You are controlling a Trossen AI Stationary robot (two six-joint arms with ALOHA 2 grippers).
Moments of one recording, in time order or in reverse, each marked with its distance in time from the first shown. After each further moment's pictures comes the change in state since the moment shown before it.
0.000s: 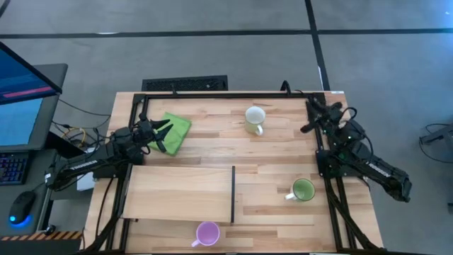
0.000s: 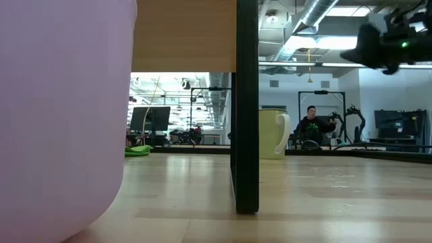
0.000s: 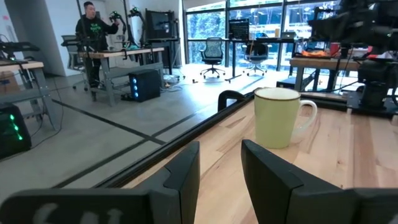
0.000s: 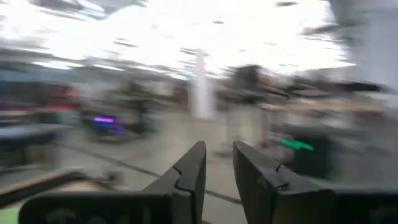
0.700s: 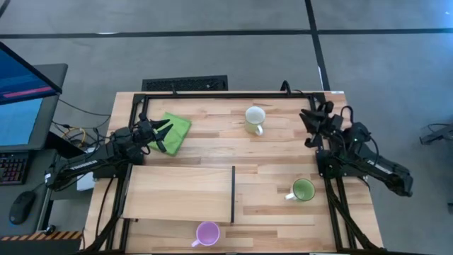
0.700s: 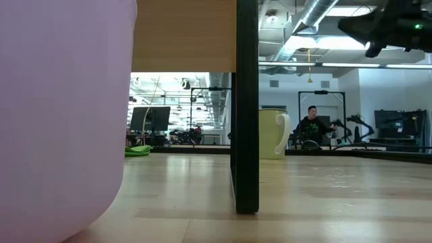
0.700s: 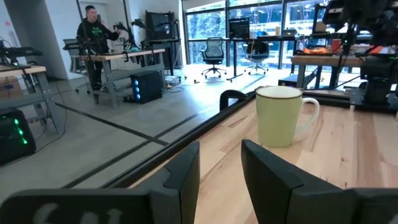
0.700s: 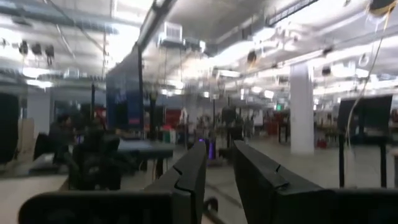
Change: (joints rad) left arm 0.000 0.000 0.000 0.000 -0.002 0.026; right arm 0.077 0.011 0.023 0.095 -0.317 0.023
